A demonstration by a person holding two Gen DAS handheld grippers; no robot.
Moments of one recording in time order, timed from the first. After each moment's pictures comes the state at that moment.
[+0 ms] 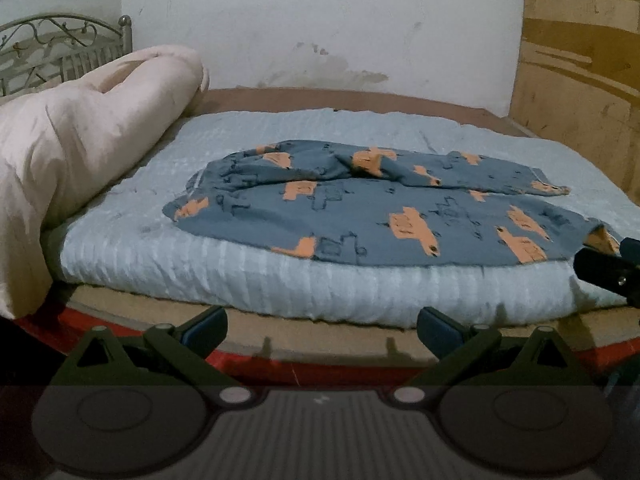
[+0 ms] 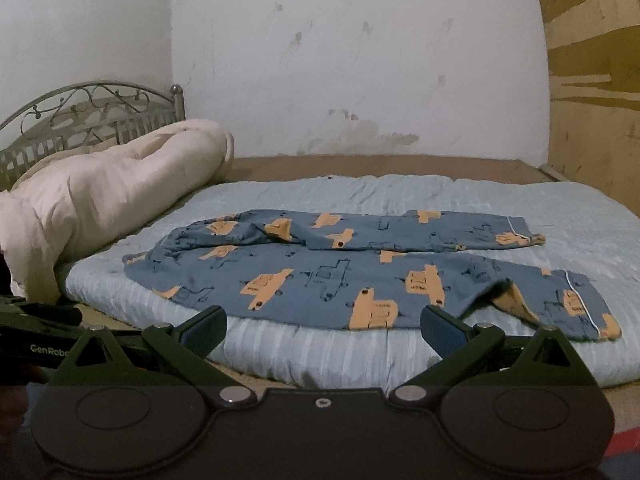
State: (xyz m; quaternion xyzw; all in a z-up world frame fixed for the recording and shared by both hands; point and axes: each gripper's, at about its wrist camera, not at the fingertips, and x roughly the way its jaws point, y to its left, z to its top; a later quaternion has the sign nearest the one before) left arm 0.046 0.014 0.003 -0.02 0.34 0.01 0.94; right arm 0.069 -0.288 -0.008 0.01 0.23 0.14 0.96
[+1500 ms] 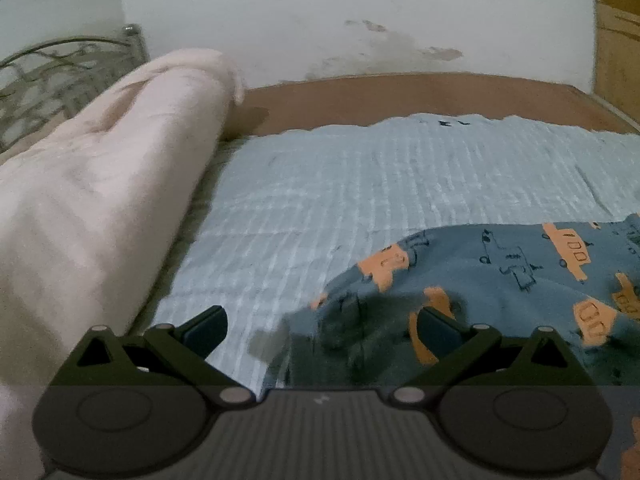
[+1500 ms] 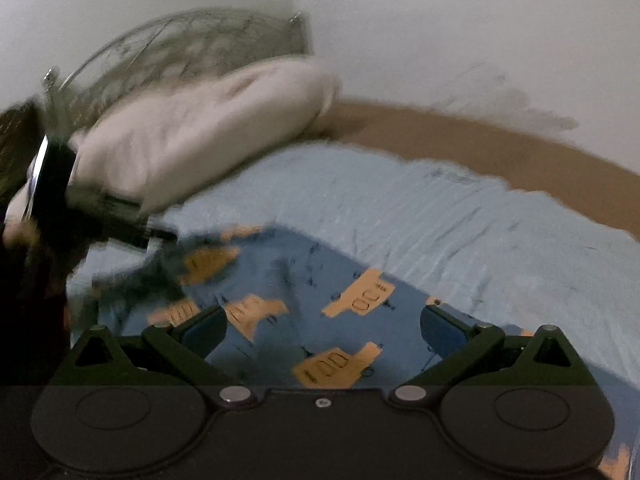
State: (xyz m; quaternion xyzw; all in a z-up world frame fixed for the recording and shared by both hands) left arm 0.356 0.119 0.010 0.06 0.38 0.07 0.92; right arm 0.416 -0.280 0.009 -0.08 0.32 0.39 0.86
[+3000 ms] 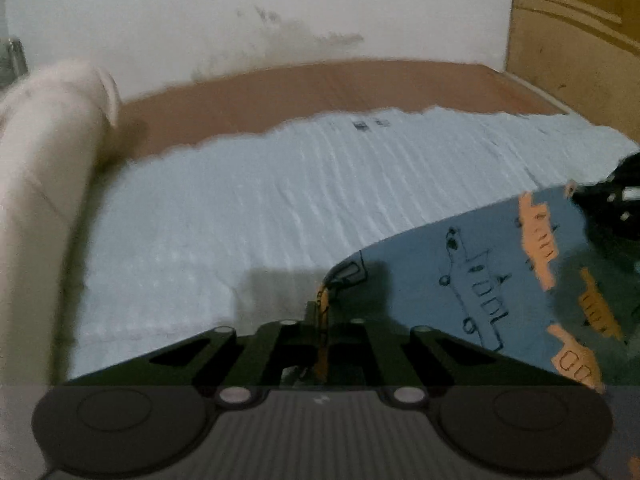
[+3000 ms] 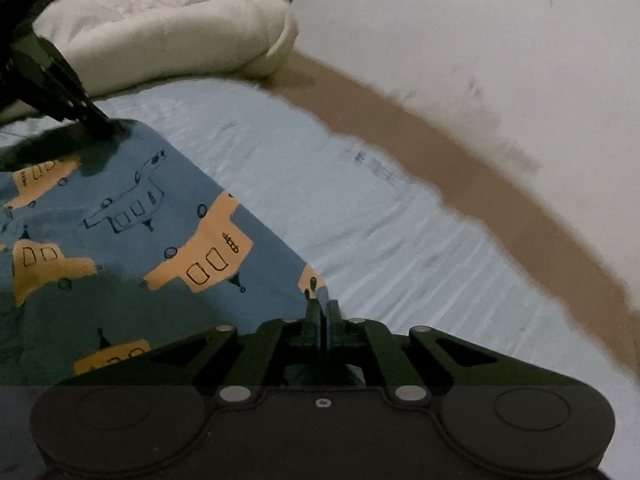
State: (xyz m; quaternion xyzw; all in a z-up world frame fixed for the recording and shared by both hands) left arm 0.463 0.118 -0.006 0.09 0.39 -0.08 0.91; right arm 0.515 -0.254 -0.040 -0.27 0.27 0.28 0.88
